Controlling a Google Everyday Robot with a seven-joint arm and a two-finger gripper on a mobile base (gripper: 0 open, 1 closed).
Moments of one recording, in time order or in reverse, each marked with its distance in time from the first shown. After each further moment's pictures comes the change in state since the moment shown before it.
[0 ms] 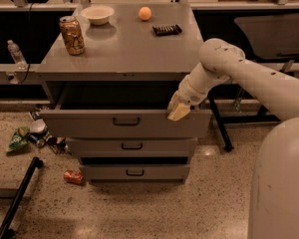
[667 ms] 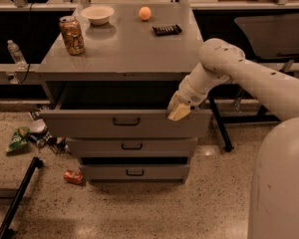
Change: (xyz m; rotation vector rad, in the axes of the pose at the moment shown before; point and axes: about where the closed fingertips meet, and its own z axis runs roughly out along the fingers) arm 0.000 0.000 -0.001 0.000 0.000 0.000
